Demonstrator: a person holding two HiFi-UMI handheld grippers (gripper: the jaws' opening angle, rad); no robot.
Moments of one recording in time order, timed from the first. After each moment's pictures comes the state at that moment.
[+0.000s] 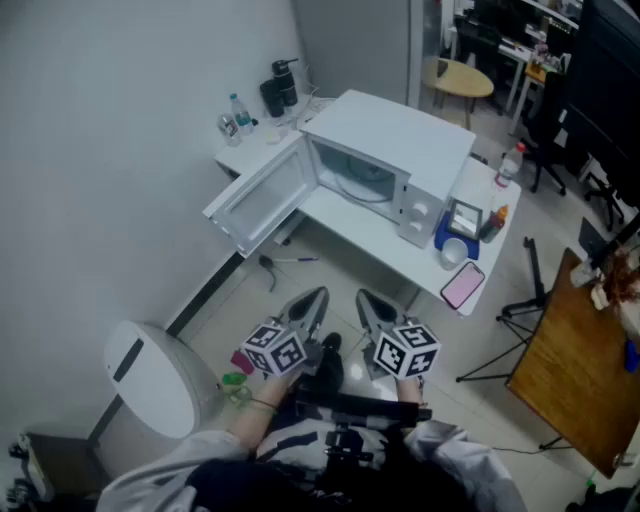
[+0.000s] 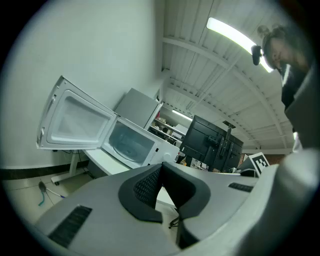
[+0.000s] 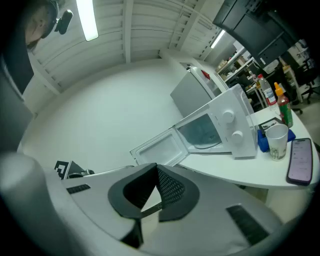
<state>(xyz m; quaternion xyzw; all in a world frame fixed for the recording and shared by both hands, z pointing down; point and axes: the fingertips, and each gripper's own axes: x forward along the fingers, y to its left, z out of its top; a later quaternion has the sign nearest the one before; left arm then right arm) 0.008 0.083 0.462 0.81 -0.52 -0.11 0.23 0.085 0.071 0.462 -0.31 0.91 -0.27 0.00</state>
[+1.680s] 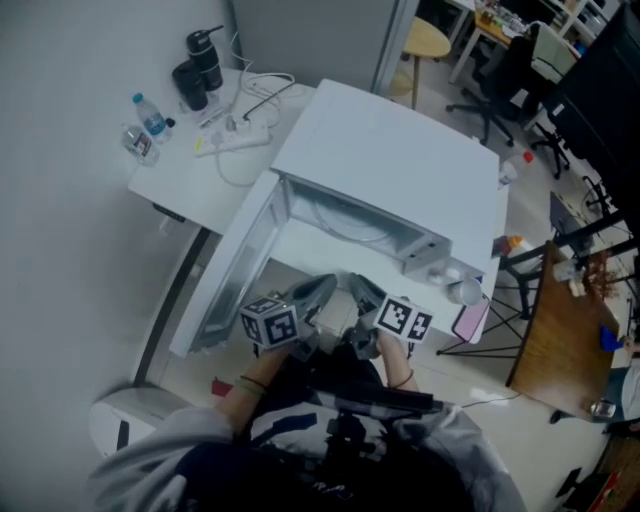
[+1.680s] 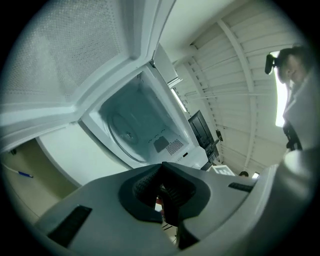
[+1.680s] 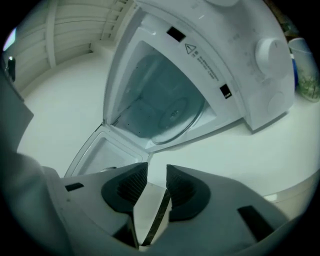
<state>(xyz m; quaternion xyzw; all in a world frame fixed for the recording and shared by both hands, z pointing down) -0.067 -0.179 0.531 0.85 -0.29 -0.09 0.42 -0.009 -0.192 0.573 -0.45 0.74 -0.50 0.01</state>
